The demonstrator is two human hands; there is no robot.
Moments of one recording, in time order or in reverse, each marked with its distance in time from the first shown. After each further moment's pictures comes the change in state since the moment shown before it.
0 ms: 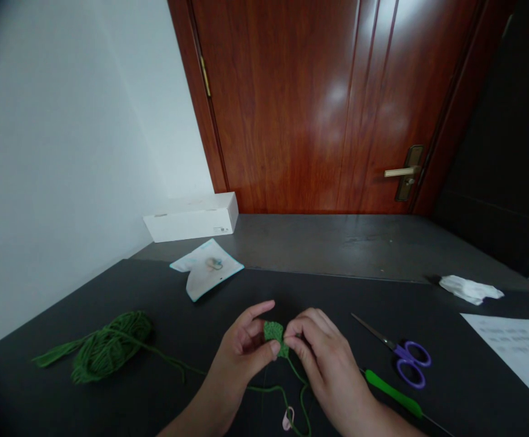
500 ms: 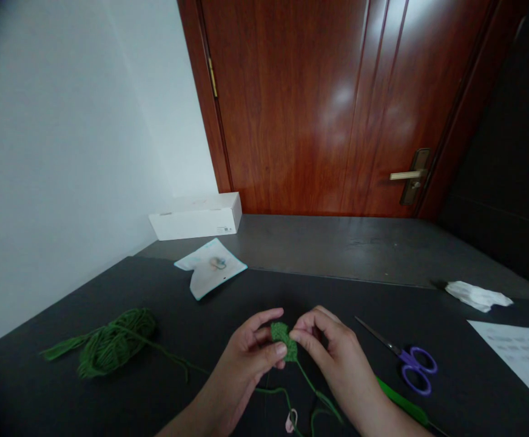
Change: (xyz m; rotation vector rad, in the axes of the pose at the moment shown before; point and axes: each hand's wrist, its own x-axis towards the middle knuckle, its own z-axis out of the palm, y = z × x) left_hand -0.006 0.004 0.005 -0.148 0.012 -0.127; right_hand 0.010 0.009 -0.006 0.034 0.043 0.109
